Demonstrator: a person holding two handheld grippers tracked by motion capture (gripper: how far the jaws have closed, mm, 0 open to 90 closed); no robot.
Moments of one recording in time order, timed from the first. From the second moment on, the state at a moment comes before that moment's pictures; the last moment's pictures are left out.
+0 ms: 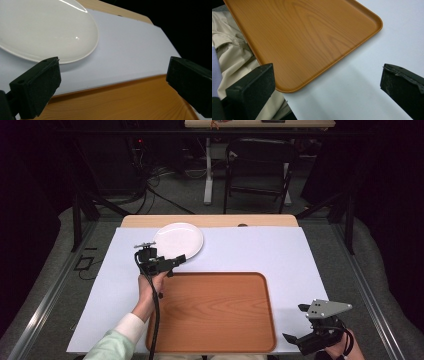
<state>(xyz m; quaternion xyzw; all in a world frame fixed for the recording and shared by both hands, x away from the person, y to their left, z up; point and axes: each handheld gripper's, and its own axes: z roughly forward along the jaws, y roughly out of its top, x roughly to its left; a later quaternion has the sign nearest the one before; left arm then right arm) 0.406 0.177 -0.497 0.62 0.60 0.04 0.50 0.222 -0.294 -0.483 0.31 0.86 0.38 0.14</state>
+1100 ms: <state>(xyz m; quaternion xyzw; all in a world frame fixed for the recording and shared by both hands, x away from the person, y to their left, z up) 0.466 0.216 -0.555 0.46 0.75 -0.03 0.48 0.223 -0.293 -0.483 0.31 0.86 0.37 0.13</state>
